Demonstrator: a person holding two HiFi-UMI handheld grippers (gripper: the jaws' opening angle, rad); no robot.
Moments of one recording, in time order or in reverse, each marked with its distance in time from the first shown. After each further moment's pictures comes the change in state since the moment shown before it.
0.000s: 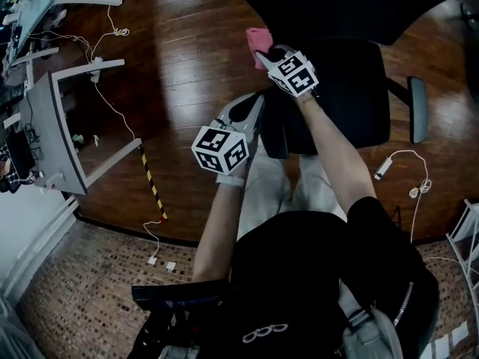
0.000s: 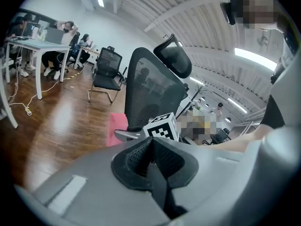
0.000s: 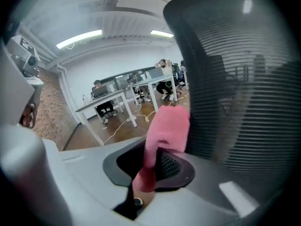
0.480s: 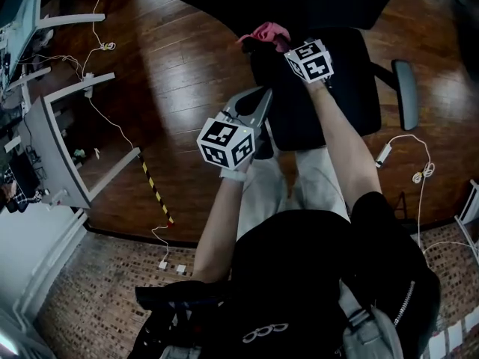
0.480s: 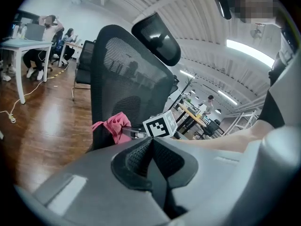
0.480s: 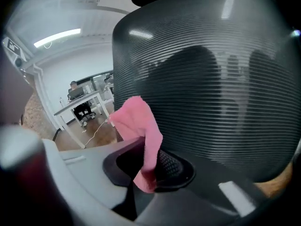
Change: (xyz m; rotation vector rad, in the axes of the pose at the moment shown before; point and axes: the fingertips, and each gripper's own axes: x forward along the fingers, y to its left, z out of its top) left arm 0.074 -0.061 -0.005 0.078 0.075 -0.106; right arm -0.084 -0.127 -0.047 0.124 0.002 -0.244
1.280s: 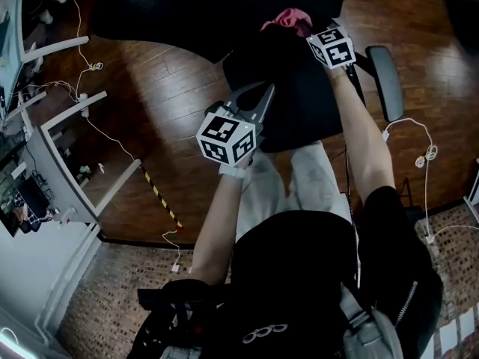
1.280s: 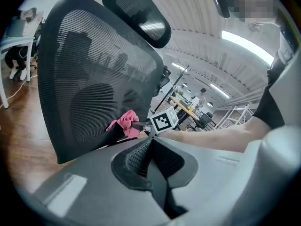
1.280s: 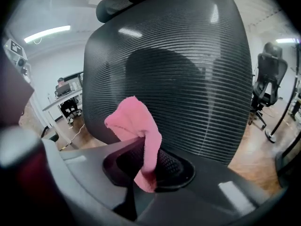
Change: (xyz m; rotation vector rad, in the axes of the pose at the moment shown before) left arm 0.096 -0.064 -0.002 0.060 0.087 -0.098; right arm -0.085 -0.163 -0.050 0.025 0.019 -0.144
